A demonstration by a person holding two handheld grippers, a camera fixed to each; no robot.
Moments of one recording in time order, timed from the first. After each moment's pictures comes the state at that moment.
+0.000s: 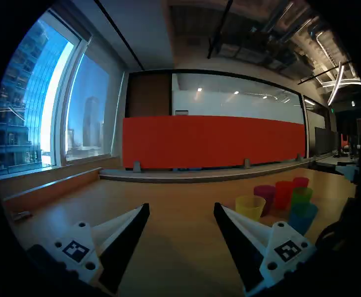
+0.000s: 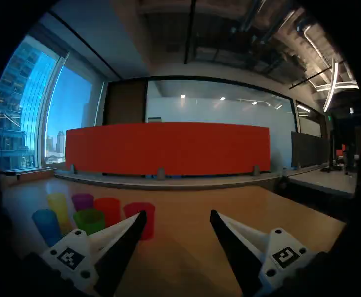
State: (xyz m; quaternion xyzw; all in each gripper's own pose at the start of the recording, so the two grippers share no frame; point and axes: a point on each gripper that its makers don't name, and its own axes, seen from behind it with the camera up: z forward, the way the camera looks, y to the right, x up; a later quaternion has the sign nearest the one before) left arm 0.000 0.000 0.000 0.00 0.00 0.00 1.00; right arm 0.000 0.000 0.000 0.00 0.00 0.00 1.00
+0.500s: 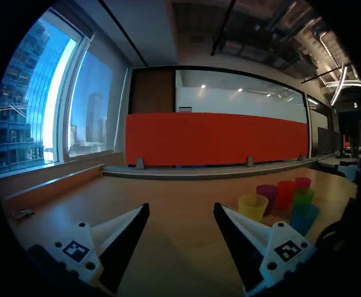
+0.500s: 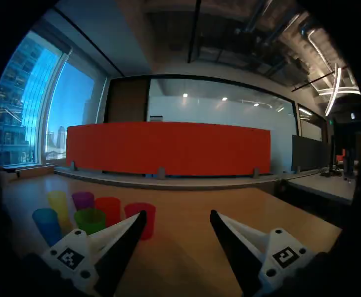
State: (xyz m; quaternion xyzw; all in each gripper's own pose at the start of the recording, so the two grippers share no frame) left arm 0.002 -0.003 -0.001 0.01 -0.01 -0.01 1.00; right arm 0.010 -0.004 -0.001 0.01 -0.01 -0.02 1.00
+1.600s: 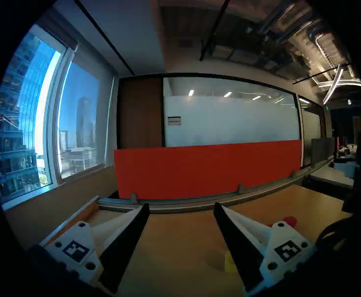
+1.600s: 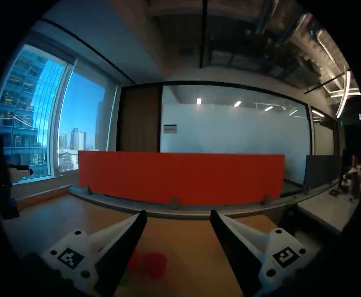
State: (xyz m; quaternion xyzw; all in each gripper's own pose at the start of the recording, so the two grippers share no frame) left arm 0.199 0.006 0.028 -0.03 -0.01 0.01 1.00; right arm 0.190 -0.013 0.014 0.06 0.00 -0.01 1.00
